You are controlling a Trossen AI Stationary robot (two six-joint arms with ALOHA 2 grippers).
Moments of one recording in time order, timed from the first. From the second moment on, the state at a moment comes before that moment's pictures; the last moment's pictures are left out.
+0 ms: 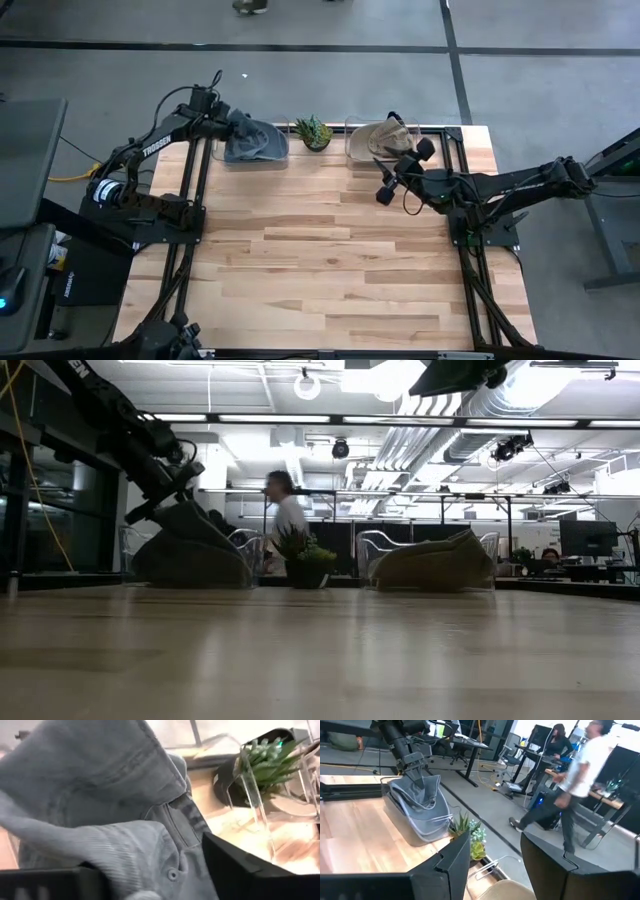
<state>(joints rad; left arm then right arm) 1.21 1.28 0.81 -0.39 0.44 -0.32 0.12 1.04 0.81 0.02 0.91 -0.10</state>
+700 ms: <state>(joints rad) 1.21 1.28 1.07 -0.78 0.24 -0.48 0.12 1.04 0.81 -0.08 0.87 -0.02</state>
